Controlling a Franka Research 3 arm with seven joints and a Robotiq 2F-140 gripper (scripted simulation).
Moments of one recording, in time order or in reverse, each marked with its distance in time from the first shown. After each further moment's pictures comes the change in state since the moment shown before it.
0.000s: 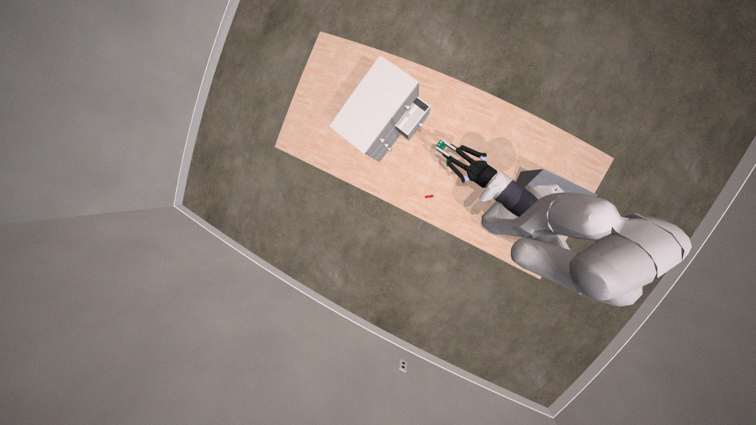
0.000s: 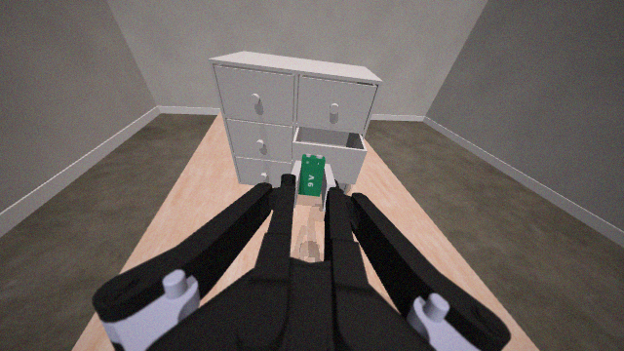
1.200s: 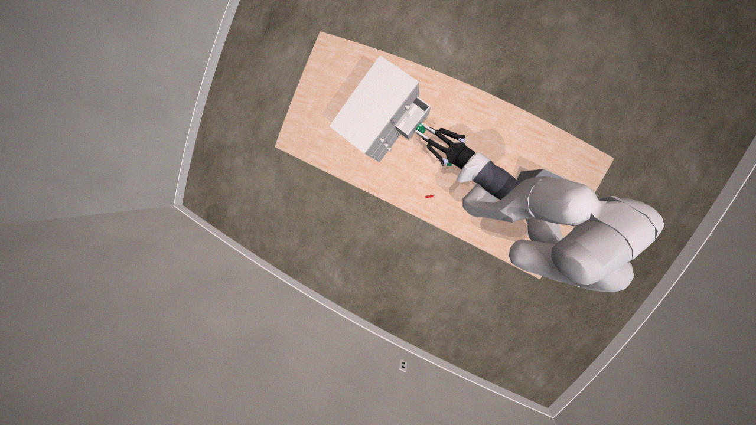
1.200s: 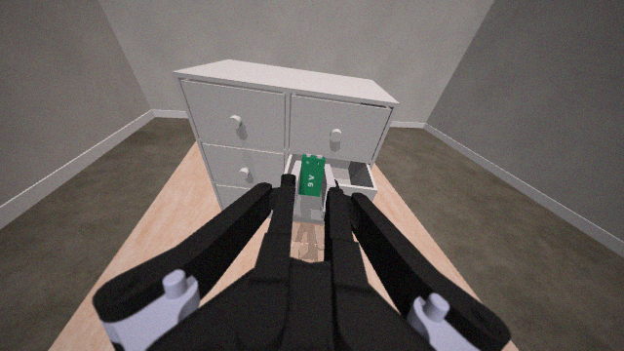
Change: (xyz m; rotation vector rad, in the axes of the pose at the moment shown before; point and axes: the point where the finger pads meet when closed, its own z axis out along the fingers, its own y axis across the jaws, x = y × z) arm 0.040 0.001 0.093 -0.001 0.017 -0.013
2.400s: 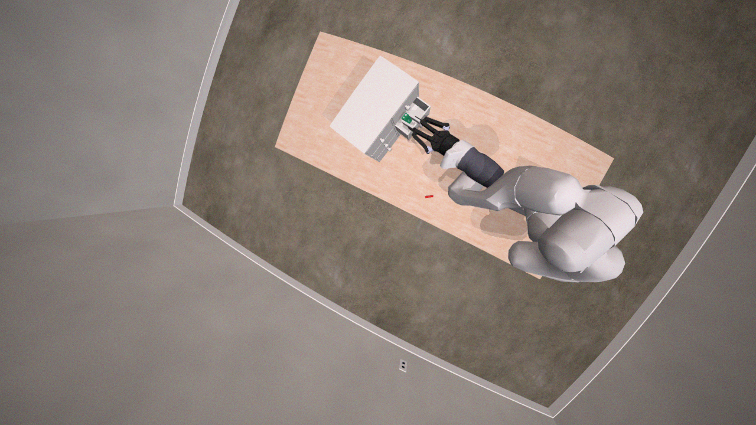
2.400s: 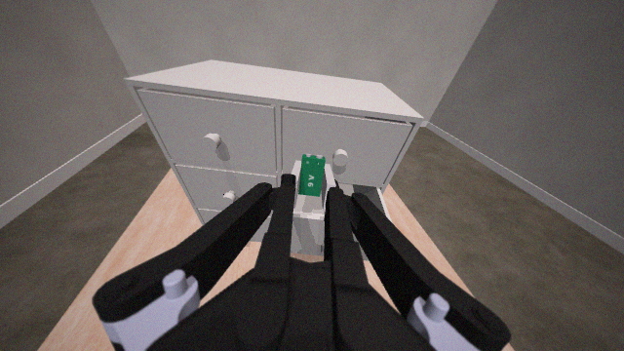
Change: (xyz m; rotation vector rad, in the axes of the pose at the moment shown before) arm 0.020 -0.001 0.067 0.001 -0.011 0.006
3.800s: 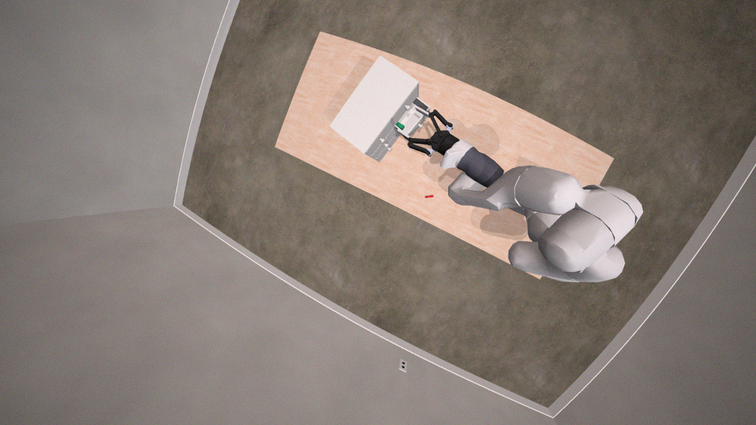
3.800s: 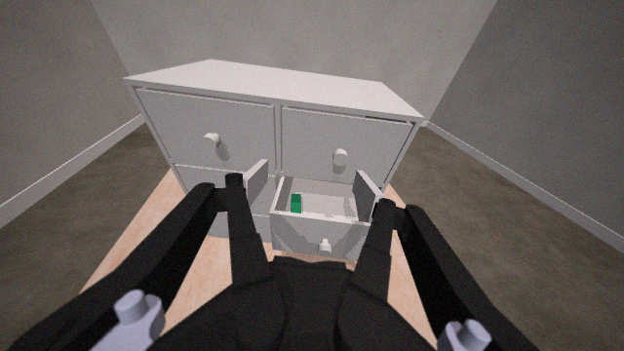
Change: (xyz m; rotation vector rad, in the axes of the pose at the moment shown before) arm -0.001 0.000 0.001 0.000 -0.002 0.001
